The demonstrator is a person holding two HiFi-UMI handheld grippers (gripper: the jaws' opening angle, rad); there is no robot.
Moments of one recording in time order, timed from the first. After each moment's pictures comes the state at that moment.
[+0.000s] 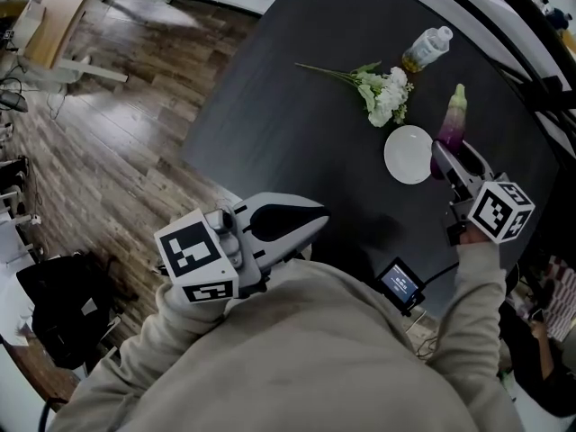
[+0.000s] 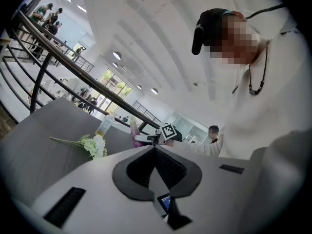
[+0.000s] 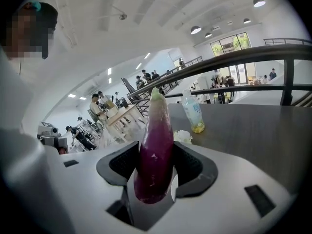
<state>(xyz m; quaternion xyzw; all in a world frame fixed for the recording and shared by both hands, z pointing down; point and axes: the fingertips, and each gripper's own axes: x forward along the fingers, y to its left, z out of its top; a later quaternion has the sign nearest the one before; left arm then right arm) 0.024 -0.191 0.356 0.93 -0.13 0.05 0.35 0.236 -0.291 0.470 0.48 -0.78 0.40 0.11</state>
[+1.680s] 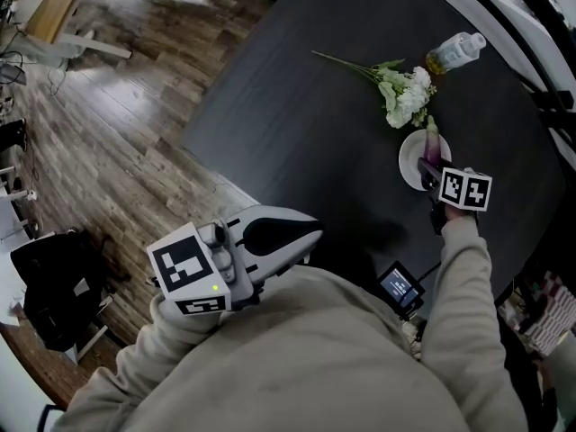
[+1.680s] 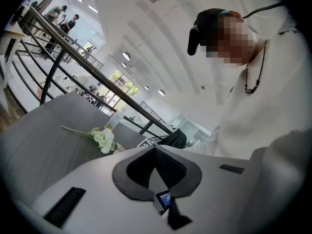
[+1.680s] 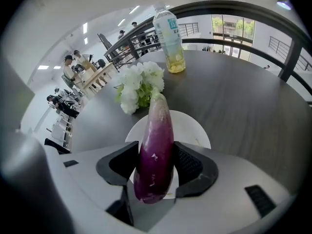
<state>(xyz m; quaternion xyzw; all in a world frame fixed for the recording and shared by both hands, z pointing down) -0.004 -0.184 0.380 0.91 -0.16 0.05 0.38 0.258 -0.262 0.675 0.47 -0.67 0.47 0.34</state>
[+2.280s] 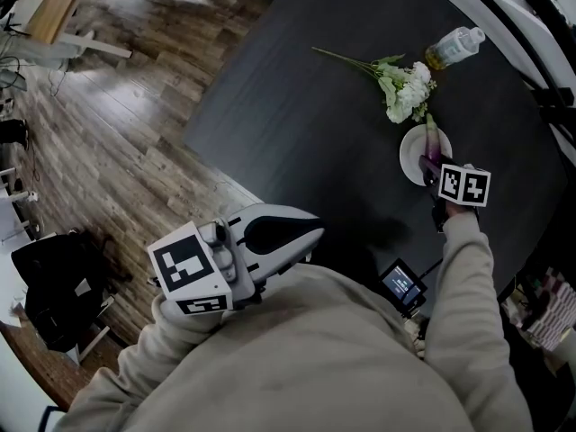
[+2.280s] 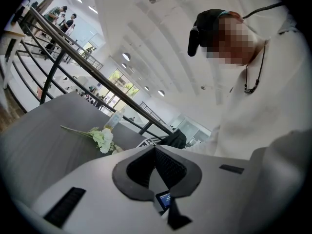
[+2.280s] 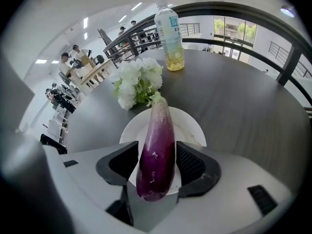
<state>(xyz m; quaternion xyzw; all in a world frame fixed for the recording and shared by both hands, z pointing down) -0.003 -0.178 0.379 0.91 -0.16 0.05 0.38 0.264 -0.256 0.681 0.47 -0.66 0.45 0.37</state>
